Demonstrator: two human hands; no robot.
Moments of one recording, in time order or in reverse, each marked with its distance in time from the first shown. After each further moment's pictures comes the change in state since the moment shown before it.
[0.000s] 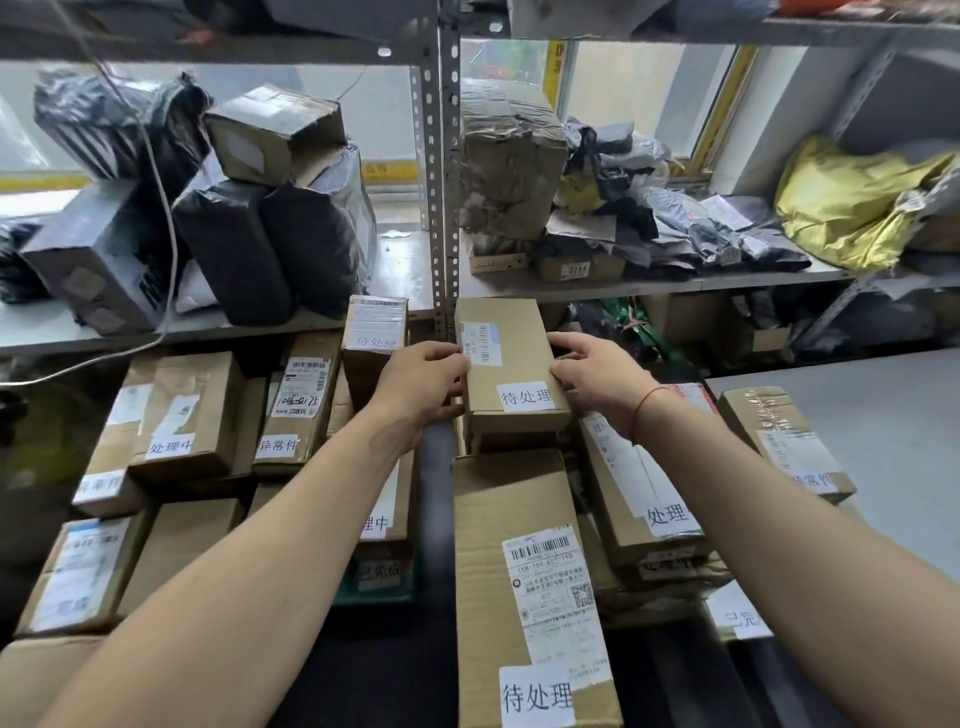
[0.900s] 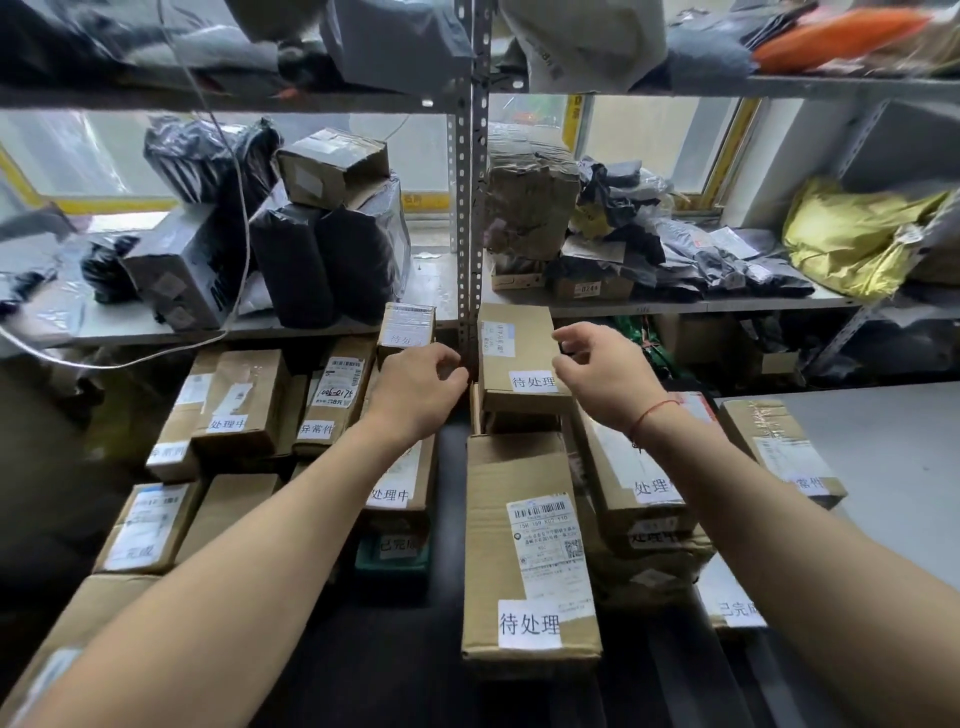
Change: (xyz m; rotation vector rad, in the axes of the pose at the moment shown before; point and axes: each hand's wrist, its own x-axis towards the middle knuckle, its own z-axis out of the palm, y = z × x) left_hand -0.066 -0.002 -0.029 0.827 0.210 0.403; right_hand -0.080 -0.026 -0.006 -0.461 0.202 -0.371
